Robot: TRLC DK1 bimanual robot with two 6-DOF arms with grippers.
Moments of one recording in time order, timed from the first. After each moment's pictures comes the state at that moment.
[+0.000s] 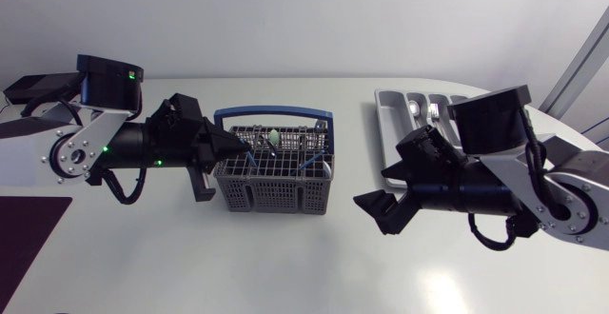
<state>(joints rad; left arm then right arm) -0.26 1.41 0.79 -0.03 0.65 0.71 0.46 1.19 0.64 -0.22 -0.20 -0.21</state>
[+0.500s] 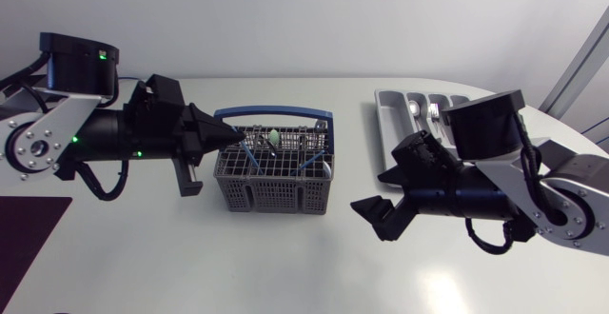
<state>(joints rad) -0.26 1.29 0.83 -0.14 0.67 0.69 0.48 1.19 0.63 -0.22 -0.20 -0.21</state>
